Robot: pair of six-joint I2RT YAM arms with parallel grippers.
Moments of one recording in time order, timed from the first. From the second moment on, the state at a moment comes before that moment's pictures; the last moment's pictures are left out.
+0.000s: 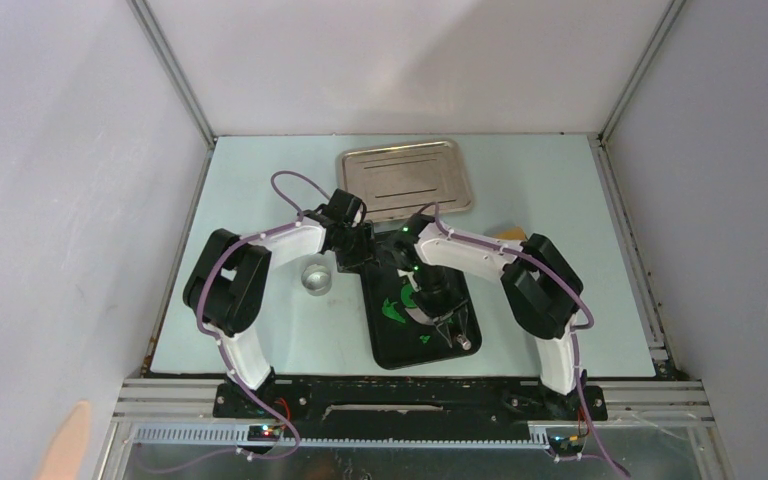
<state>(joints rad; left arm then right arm) -0.48 1.79 1.08 -0.40 0.18 -0.65 0.91 1.98 1.49 -1.51 -0.15 0.36</state>
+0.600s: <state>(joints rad) -0.48 1.79 1.08 -0.40 0.18 -0.65 0.92 2.00 1.53 -1.52 -0.15 0.37</state>
